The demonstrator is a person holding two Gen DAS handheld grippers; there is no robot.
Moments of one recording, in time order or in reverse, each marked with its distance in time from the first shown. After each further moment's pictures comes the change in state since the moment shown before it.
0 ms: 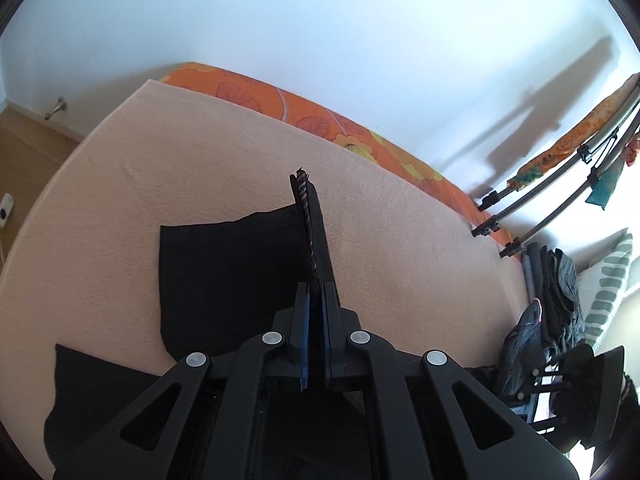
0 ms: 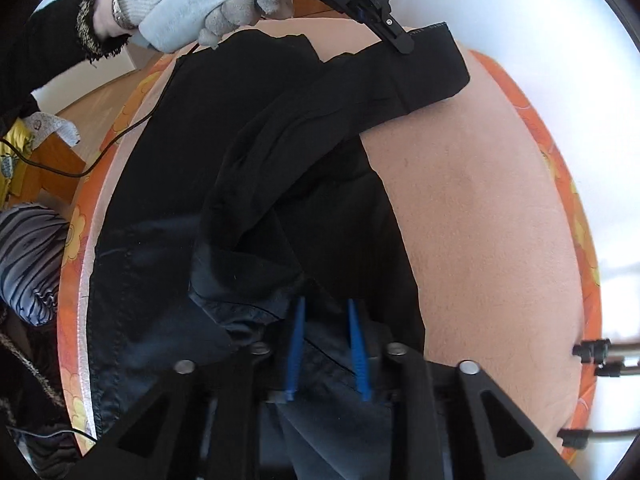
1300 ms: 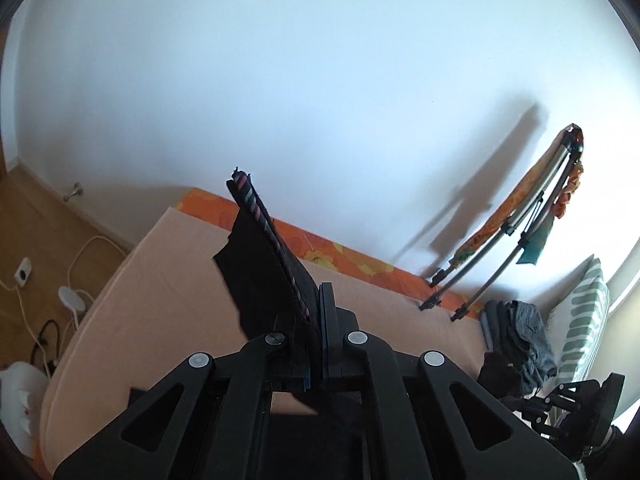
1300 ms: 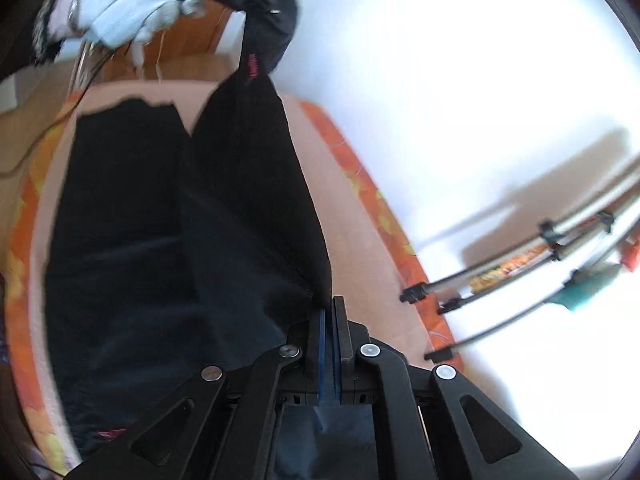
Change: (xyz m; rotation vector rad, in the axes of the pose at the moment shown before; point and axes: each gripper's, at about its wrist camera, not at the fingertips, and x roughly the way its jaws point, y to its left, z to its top) left arm -0.148 -0.016 0.005 0.060 -0.308 -0.042; right arm -0.119 0.063 -0.024 0.200 -0.136 -0.595
